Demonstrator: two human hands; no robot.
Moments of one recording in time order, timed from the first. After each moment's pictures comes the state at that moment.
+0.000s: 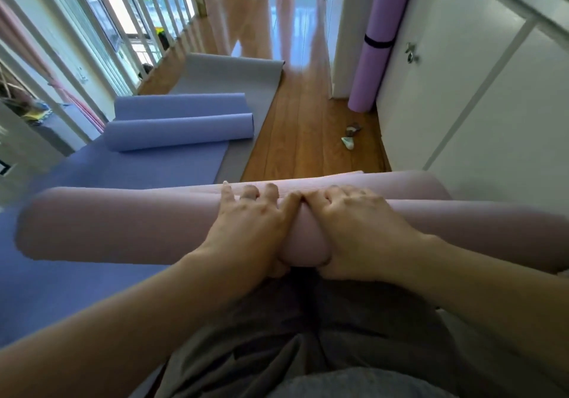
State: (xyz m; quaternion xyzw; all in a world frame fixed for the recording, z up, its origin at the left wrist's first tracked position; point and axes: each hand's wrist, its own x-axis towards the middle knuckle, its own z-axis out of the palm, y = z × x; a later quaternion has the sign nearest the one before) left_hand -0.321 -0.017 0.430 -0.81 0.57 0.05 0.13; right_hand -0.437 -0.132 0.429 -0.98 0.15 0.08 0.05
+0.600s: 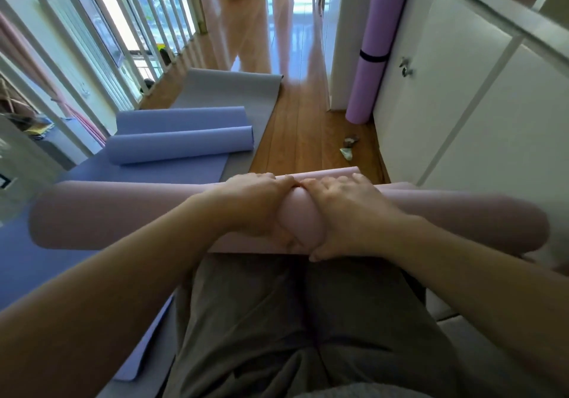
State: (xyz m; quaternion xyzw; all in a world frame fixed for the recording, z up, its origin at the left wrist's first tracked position) left_hand -0.267 -0.064 0.428 -0.78 0.61 0.16 0.08; right_hand -0.411 -0.162 0.419 -0.97 0.19 0.10 0.07
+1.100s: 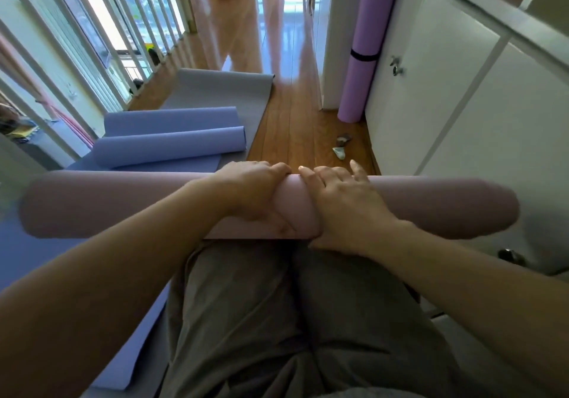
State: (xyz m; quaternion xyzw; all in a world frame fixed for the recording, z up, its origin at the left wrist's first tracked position) left_hand -0.252 -0.087 0.424 -0.78 0.61 0.14 0.09; right_hand -0.410 -0.172 0.405 -0.98 0.20 0.04 0.02
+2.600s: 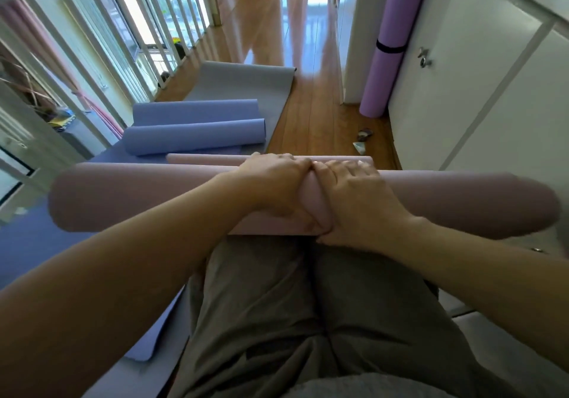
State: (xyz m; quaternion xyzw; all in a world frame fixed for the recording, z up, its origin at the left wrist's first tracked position) left_hand -0.273 -0.075 0.434 -0.79 0.58 0.12 0.13; right_hand -0.412 -0.152 0.406 -0.99 0.16 0.02 -0.02
